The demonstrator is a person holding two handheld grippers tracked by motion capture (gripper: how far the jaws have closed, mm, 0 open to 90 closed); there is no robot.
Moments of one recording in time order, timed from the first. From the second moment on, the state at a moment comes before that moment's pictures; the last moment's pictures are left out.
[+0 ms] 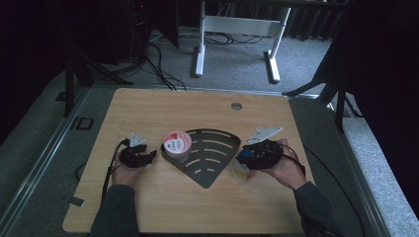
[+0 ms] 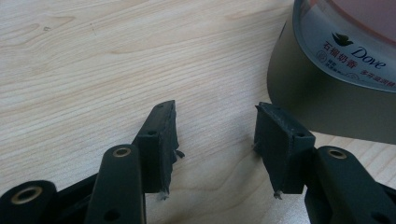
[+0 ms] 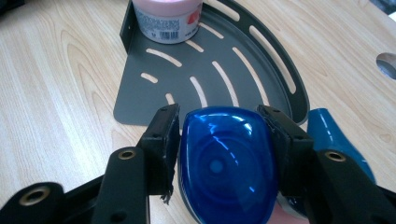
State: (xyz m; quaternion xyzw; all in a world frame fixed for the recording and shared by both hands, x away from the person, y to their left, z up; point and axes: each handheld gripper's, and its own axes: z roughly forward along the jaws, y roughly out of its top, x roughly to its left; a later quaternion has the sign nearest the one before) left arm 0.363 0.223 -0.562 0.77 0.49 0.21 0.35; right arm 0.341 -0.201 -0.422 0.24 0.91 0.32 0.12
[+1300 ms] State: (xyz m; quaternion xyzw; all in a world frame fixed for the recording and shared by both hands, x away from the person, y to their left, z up) left arm 0.363 0.223 -0.562 0.77 0.49 0.21 0.35; right arm 0.353 -0.187 -0.439 0.23 0.93 0.26 0.10
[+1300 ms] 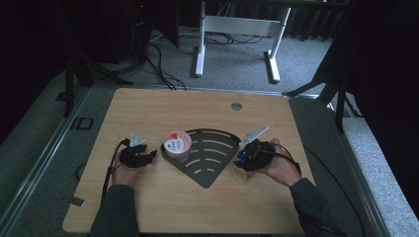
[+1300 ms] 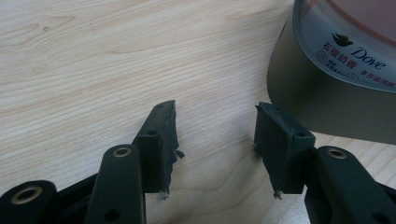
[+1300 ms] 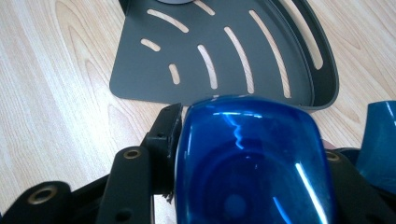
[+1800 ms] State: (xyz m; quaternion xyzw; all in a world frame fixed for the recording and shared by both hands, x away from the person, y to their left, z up) left arm 0.363 0.223 -0.562 0.77 0.49 0.21 0.35; right arm 0.353 -0.184 -0.439 0.22 0.94 0.24 0.09
